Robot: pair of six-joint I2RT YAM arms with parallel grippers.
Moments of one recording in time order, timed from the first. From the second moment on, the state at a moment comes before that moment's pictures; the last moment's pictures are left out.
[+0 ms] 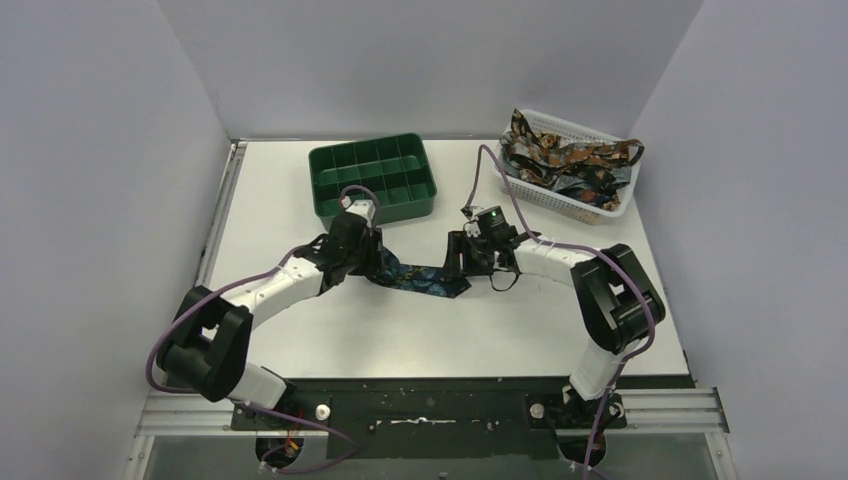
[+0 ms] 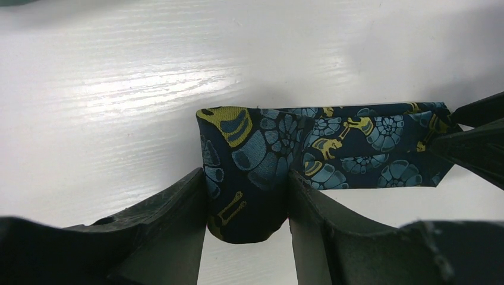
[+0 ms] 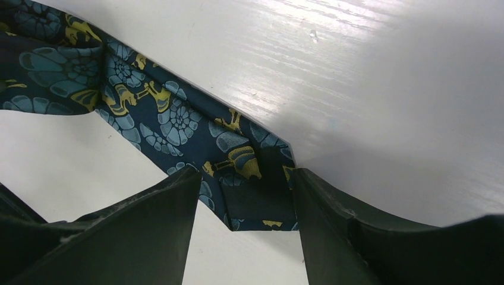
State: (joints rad) left arm -0.51 1.46 0.80 -0.13 -0.08 -0.45; right arm 0.50 1.74 0.95 -0.16 -0.29 0.41
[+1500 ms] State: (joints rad) left arm -0.92 1.79 1.12 -0.31 -0.59 -0.30; right arm 0.49 1.67 0.80 0.03 -0.35 0.60
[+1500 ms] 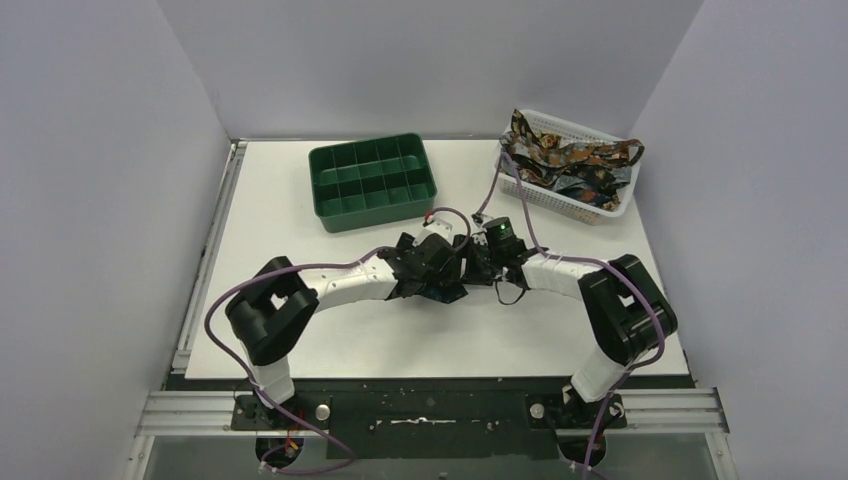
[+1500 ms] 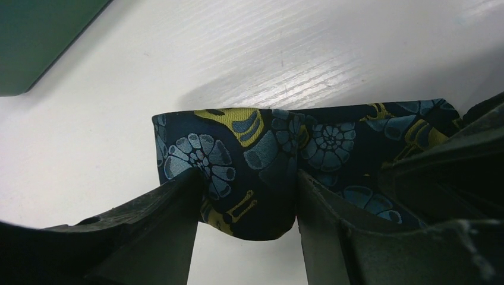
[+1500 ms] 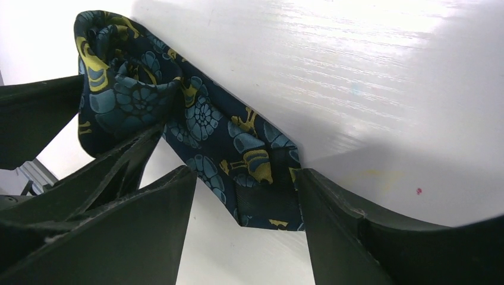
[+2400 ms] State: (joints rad) left arm -0.73 1.37 0.93 -0.19 -0.28 -0.37; right arm 0.49 1.55 0.73 0.11 -0.34 0.74
